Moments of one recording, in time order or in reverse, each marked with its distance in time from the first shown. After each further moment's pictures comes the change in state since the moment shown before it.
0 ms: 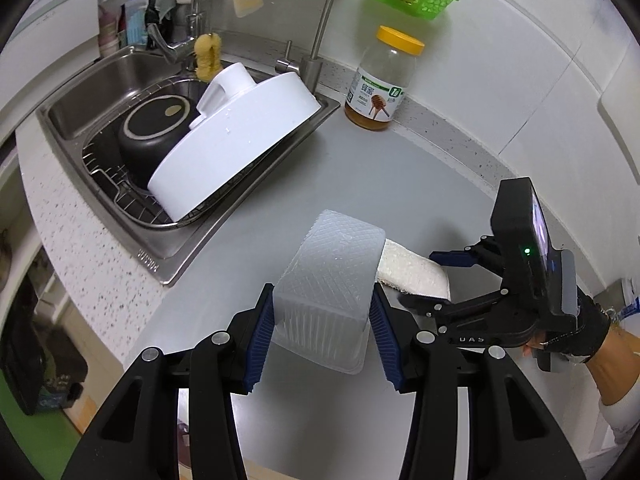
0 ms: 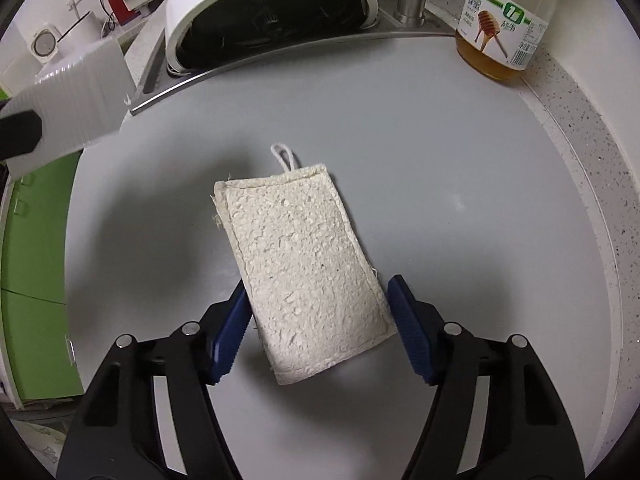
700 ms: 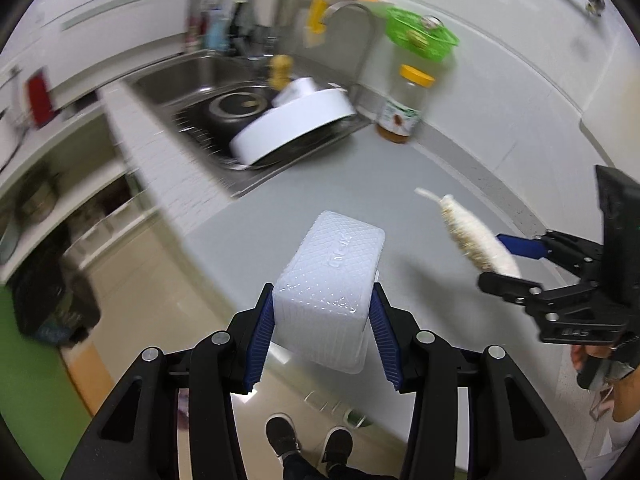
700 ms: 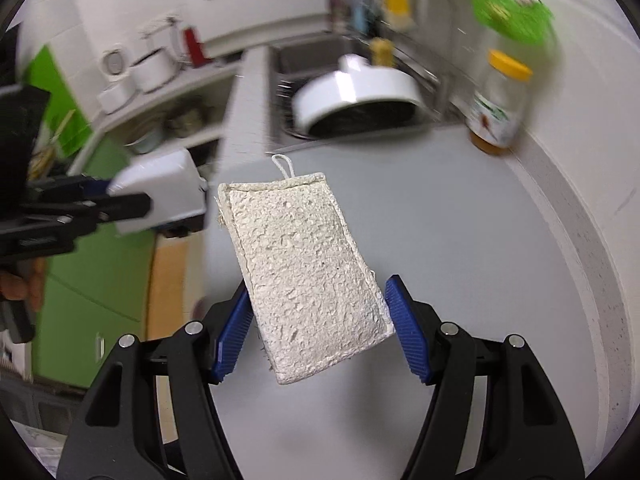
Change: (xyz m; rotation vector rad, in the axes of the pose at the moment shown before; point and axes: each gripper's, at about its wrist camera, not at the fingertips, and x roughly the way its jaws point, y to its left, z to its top) left arm -0.121 -0.025 -0.126 -0.182 -0.131 0.147; right arm -0.156 0.093 -0.072 -0.129 -0.254 0.138
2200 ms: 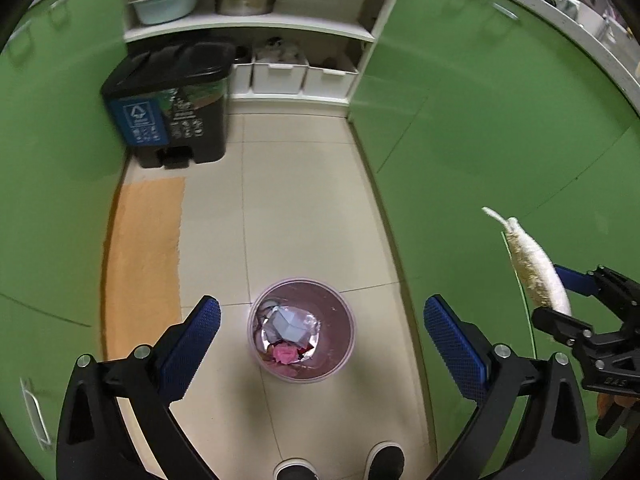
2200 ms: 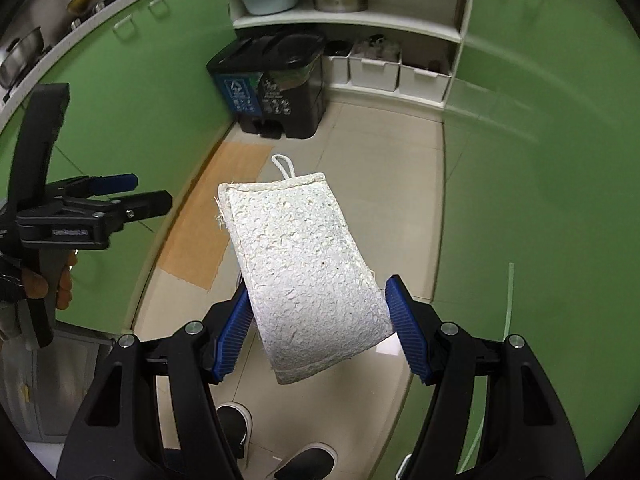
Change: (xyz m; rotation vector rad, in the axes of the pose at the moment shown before) left arm 0.164 0.411 -0.357 -0.568 -0.006 0.315; right arm 0.457 0.300 -0.133 -0.386 0.213 0.206
